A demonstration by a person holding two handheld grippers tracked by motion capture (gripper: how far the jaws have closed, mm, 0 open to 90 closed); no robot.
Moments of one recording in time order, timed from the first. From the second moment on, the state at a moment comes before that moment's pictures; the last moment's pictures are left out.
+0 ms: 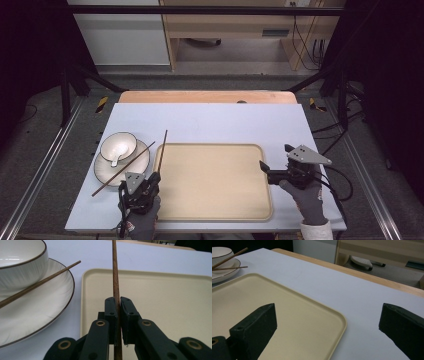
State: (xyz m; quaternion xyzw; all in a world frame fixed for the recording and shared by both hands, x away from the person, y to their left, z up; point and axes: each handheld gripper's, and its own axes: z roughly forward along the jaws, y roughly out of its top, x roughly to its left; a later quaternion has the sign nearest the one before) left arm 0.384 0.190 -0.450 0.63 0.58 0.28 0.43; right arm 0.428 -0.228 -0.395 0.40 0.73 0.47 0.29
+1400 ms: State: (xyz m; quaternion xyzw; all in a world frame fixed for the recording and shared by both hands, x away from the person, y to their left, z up) left arm 0.394 0.186 -0.484 0.66 0.61 0.26 0.36; right arm 0.431 -0.224 -0.399 0.40 0.74 0.45 0.29
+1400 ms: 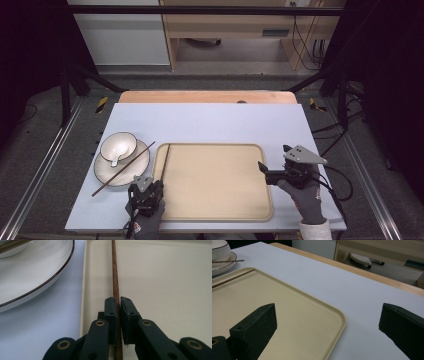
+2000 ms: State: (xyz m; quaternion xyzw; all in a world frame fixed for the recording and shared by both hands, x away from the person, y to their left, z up) left arm 0.394 0.187 -0.480 0.66 0.60 0.26 0.36; right arm 0.429 -0.226 -0.396 0.40 0.74 0.46 0.29
